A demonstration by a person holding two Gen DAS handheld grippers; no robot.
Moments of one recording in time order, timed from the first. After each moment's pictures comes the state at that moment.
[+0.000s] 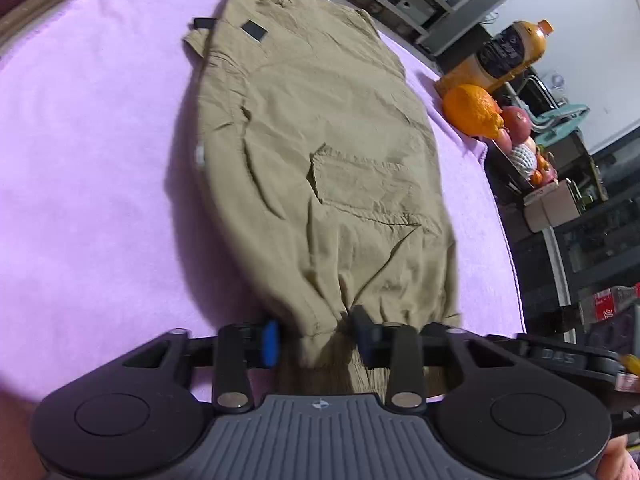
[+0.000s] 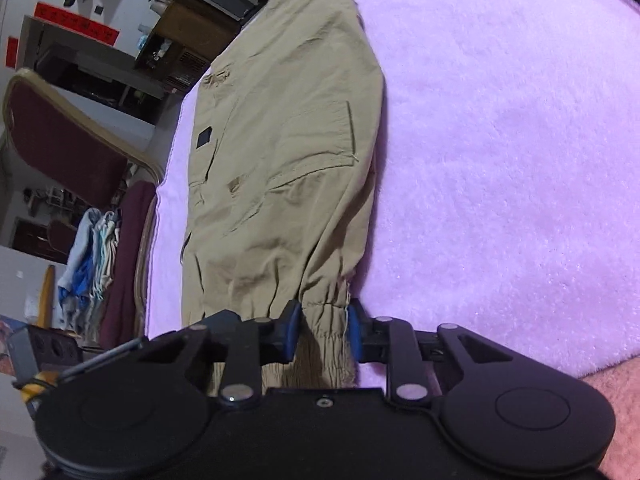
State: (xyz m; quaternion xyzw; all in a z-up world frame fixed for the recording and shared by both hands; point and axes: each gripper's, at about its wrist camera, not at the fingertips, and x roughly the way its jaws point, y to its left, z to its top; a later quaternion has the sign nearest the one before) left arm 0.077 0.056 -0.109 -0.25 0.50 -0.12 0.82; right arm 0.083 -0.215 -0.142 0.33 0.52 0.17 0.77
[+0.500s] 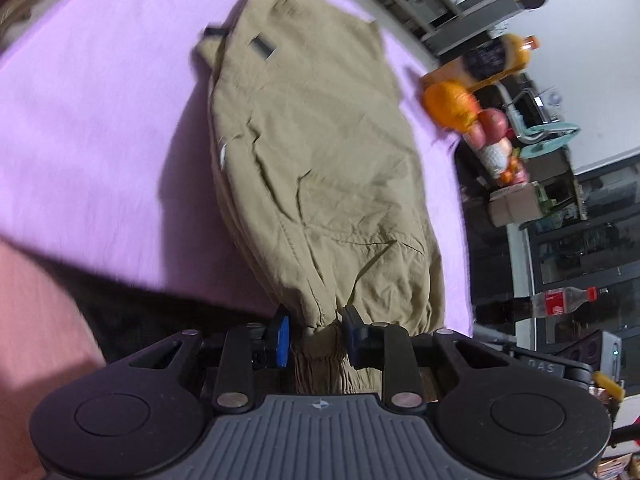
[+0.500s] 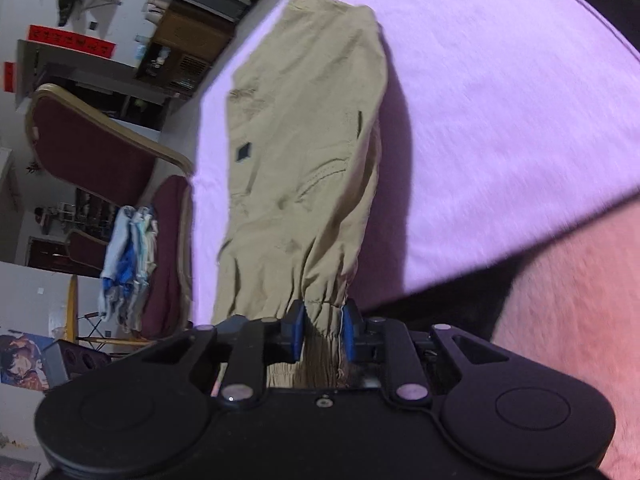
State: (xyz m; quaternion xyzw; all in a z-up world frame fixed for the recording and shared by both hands) left arm 0.017 0.059 -0.078 -0.32 0.54 -0.12 0.77; right arm 0.024 -0.242 -0.108 0.38 0.56 0.15 0.72
